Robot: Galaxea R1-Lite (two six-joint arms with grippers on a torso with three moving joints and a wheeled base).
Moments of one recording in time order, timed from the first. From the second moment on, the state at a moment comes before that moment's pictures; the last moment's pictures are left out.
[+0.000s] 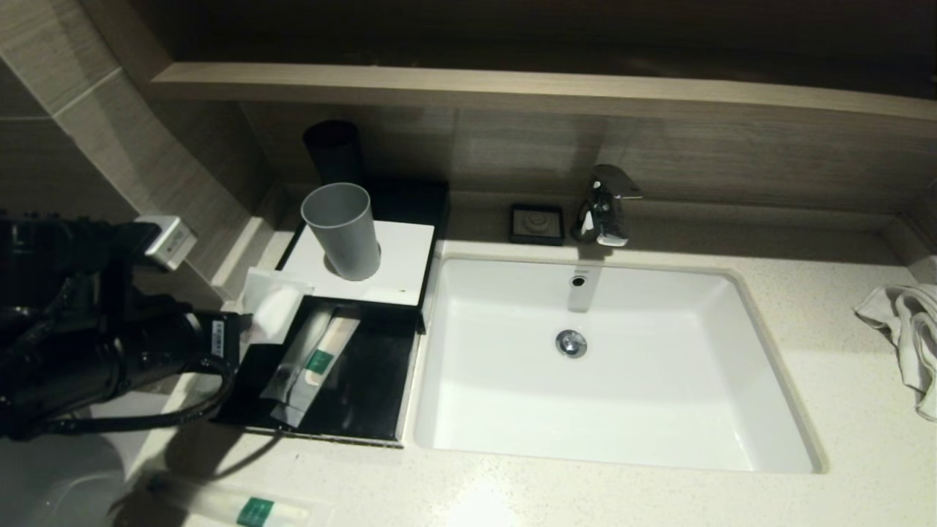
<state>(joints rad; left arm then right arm) -0.20 1.35 -0.72 -0.21 0.02 -0.03 0.00 0.00 0.00 0.00 -0.01 0.04</state>
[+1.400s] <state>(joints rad) -0.39 1.54 -0.78 -0.19 -0.06 -0.09 0.00 0.00 0.00 0.00 -0.01 0.04</state>
